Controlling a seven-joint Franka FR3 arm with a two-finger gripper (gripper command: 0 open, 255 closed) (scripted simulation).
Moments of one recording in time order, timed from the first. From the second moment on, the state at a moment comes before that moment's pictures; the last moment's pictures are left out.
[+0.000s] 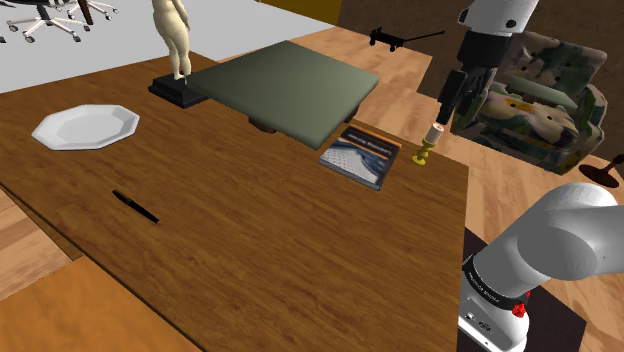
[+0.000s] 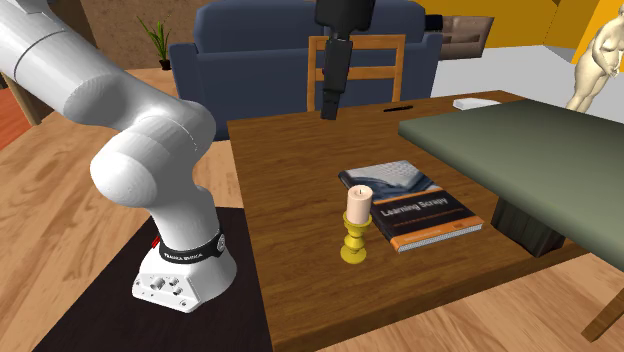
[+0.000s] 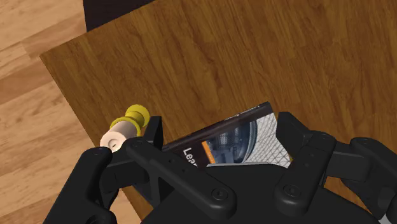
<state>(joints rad) -0.01 -0.79 0.05 -2.40 0.04 1.49 -0.01</state>
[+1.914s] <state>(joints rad) -0.06 -0.64 -0.20 -2.62 -0.10 1.99 -0.33</state>
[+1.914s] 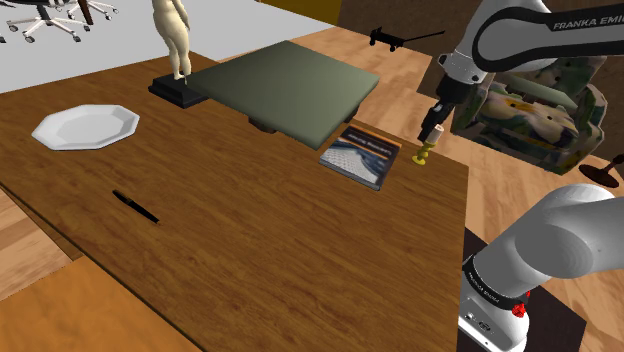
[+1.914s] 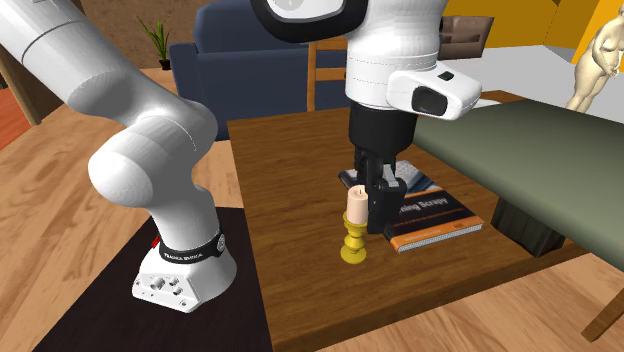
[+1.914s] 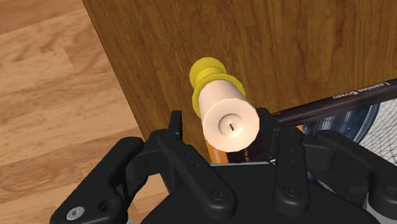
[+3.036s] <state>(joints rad) -0.05 -0.66 -0.19 -2.54 -0.09 1.89 -0.33</state>
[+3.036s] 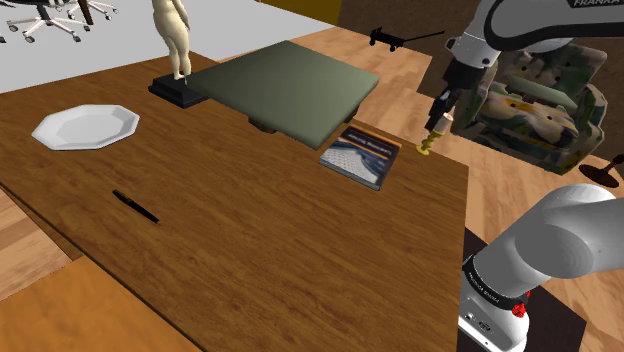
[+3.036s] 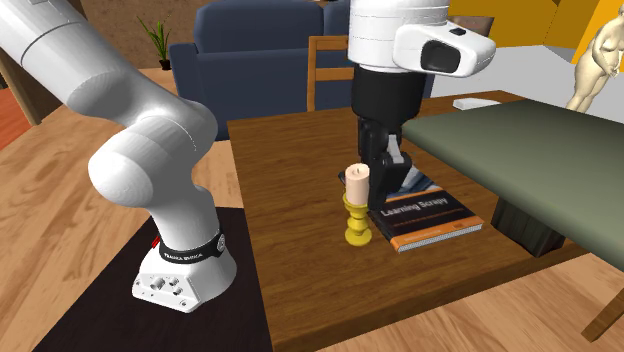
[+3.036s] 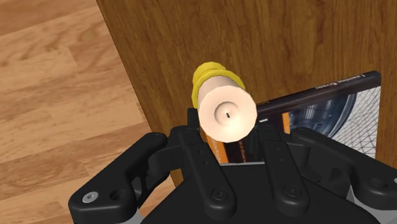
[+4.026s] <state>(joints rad) -0.05 -0.66 -0.17 -2.34 -0.08 1.69 -0.32</state>
